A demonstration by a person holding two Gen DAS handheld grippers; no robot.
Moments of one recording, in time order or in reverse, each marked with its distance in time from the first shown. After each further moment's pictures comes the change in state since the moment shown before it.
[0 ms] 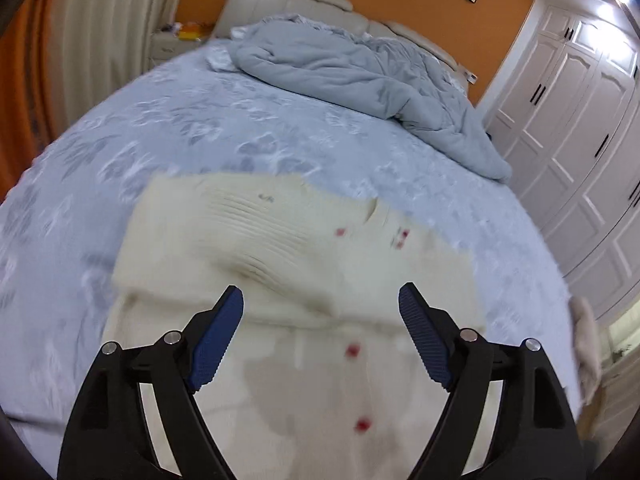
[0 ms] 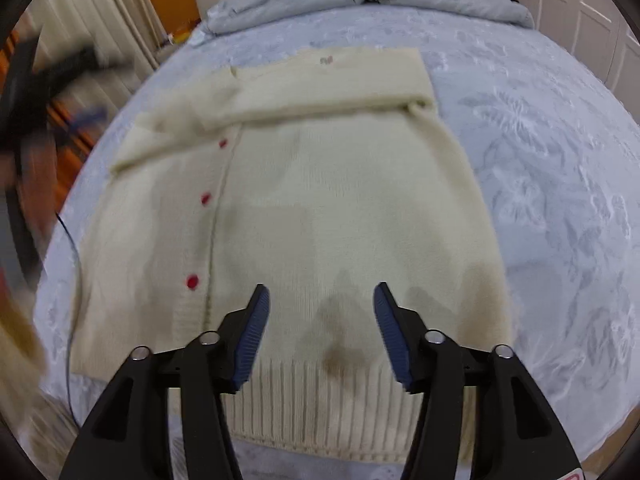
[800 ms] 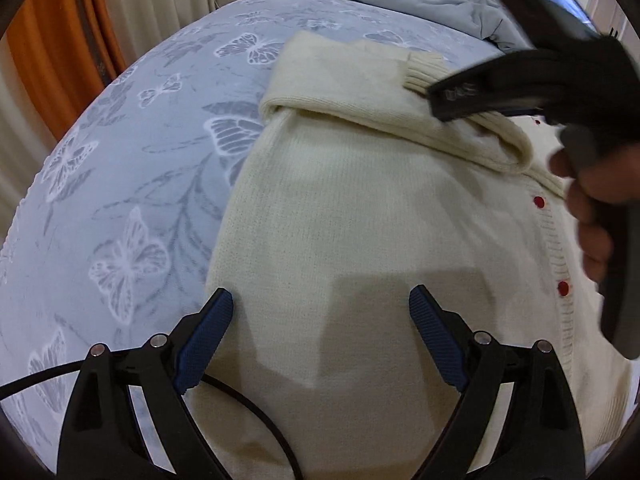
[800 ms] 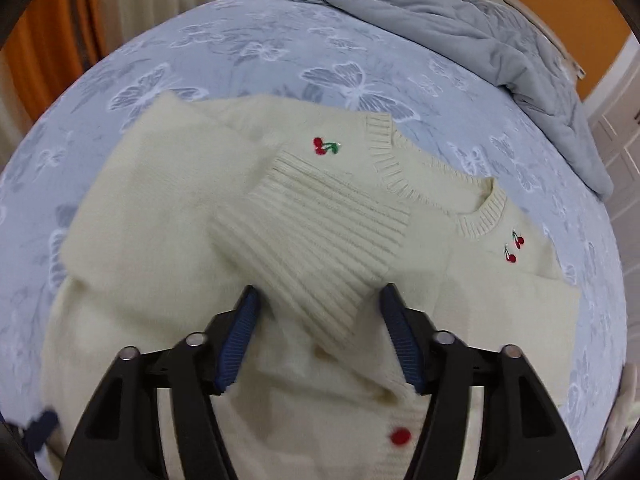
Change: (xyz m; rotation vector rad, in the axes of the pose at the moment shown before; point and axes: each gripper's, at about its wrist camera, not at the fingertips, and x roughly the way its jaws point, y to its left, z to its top) left arm 0.016 0.100 -0.091 0.005 0.237 0.315; right arm 0.186 0.229 0.189 -0.405 0.047 -0.164
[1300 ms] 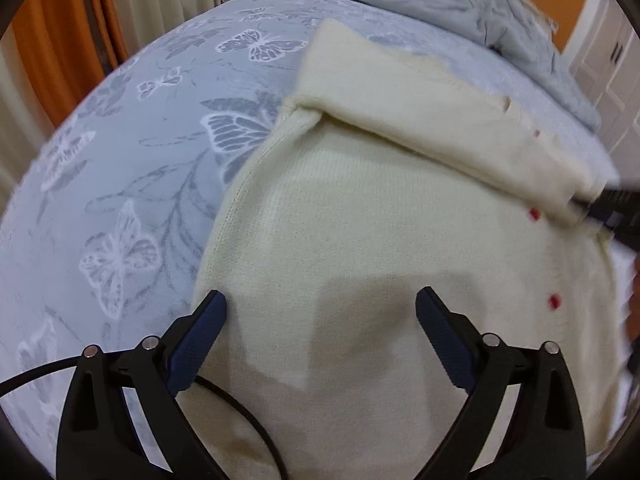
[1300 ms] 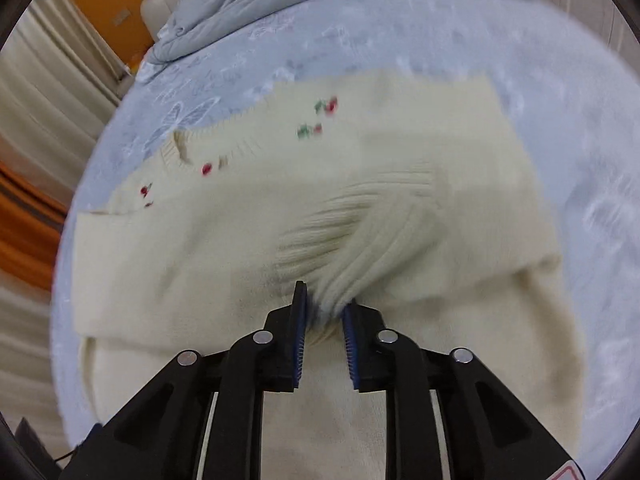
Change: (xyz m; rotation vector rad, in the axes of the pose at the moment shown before) left arm -0.005 0.004 0.002 -0.089 -0.014 -0.070; right arm 0.002 -0.210 -0.114 0.647 -0.011 0.262
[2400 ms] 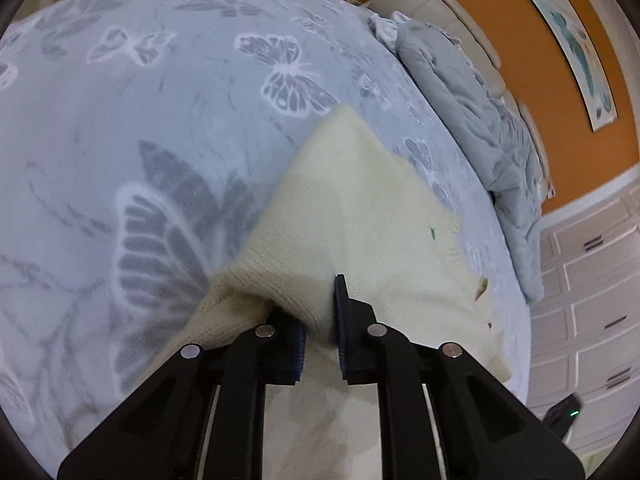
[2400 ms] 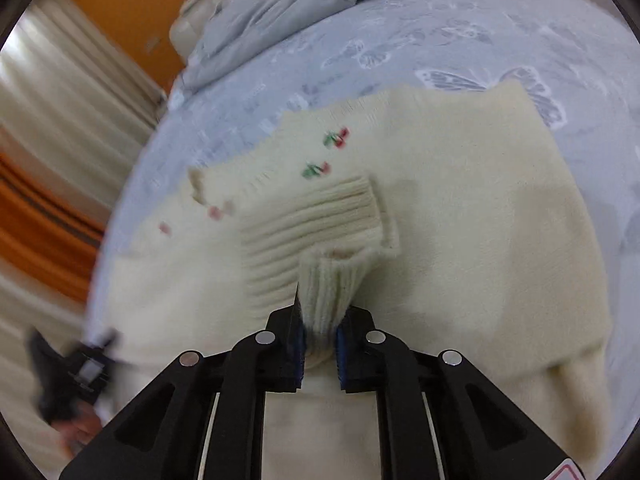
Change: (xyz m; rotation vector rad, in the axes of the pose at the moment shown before) left arm 0.083 0.028 0.107 -0.485 -0.092 -0.278; right arm 0.008 -0.018 0.036 -0.016 -0.084 0.187
